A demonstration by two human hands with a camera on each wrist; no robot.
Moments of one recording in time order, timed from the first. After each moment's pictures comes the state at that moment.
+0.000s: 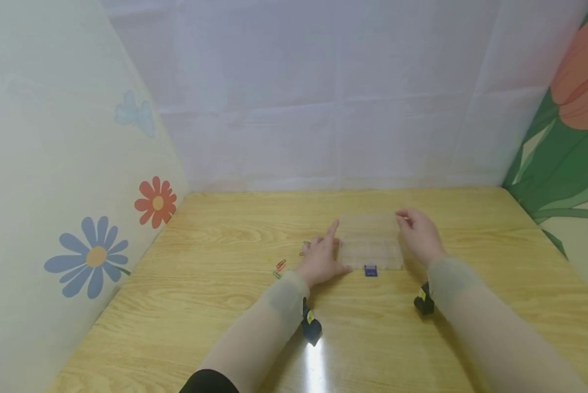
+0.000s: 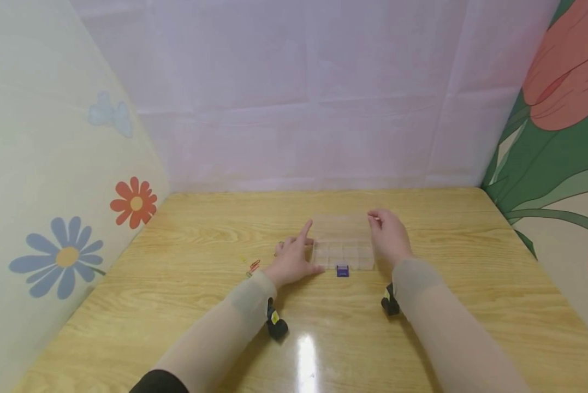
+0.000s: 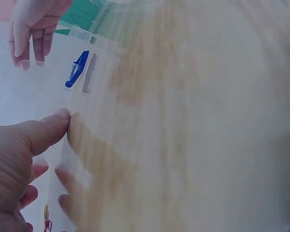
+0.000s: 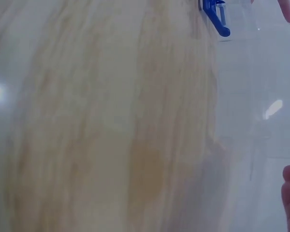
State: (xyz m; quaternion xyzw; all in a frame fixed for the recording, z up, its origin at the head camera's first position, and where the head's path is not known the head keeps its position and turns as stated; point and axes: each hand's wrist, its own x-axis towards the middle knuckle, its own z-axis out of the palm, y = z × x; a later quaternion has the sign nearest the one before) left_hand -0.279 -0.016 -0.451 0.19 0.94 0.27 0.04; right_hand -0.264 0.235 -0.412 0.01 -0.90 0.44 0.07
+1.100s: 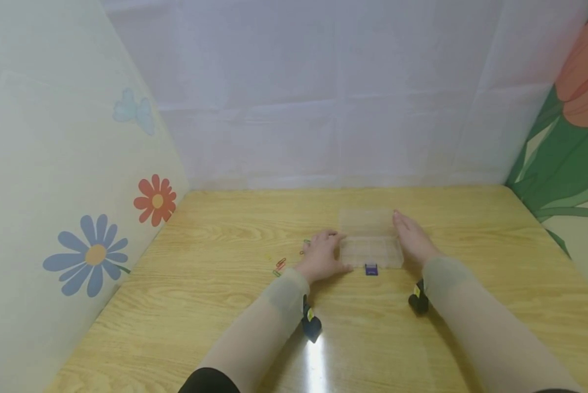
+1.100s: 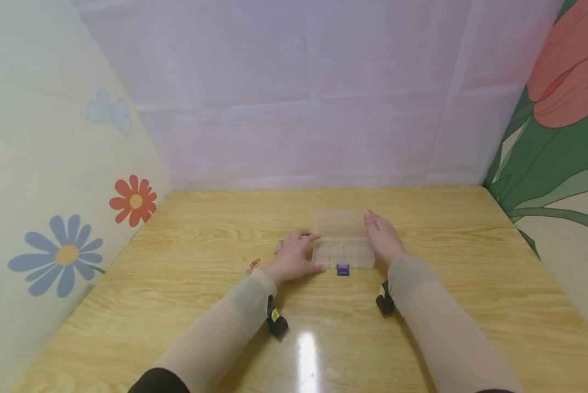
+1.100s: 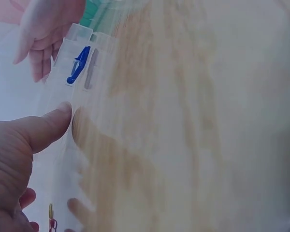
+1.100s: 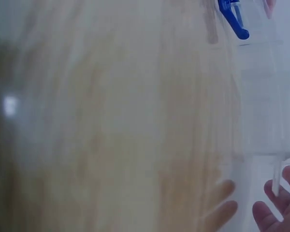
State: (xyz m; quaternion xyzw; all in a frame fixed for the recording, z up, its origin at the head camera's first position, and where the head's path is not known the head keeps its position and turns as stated) left_hand -0.280 -0.015 -0.445 0.22 0.95 0.20 0.05; right_hand -0.274 0.233 -0.425 0.03 -0.89 0.45 -0.05
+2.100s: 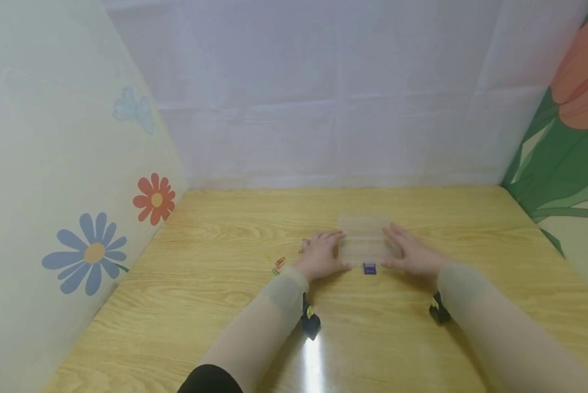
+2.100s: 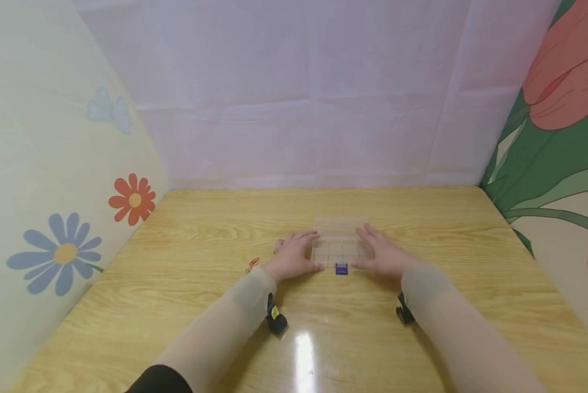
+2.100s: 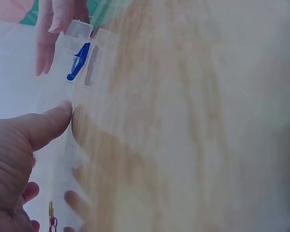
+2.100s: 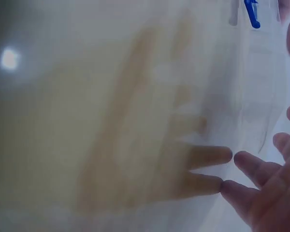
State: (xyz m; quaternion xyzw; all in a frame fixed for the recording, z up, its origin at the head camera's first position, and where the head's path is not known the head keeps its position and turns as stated) left_hand -0.283 -0.016 -0.445 0.23 0.95 0.18 0.06; right_hand -0.245 0.243 -0.428 0.18 -0.93 0.29 -0.10
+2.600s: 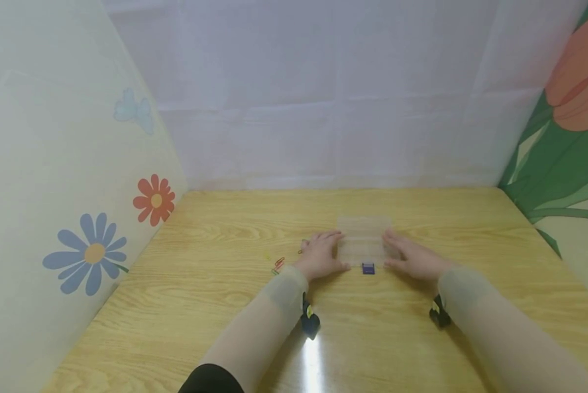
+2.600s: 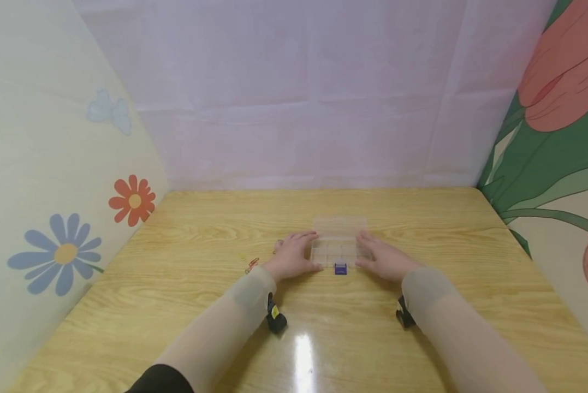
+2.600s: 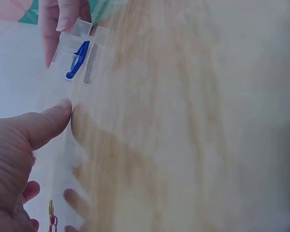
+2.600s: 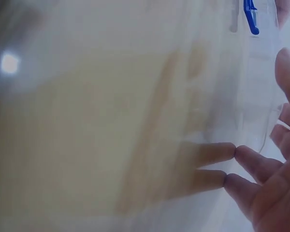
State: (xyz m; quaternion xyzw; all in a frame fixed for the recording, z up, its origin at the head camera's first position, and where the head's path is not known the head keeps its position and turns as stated) left_hand -0.280 -0.016 -0.442 0.23 0.96 0.17 0.06; right_hand -0.239 0.249 -0.432 0.20 -0.94 0.27 -0.09
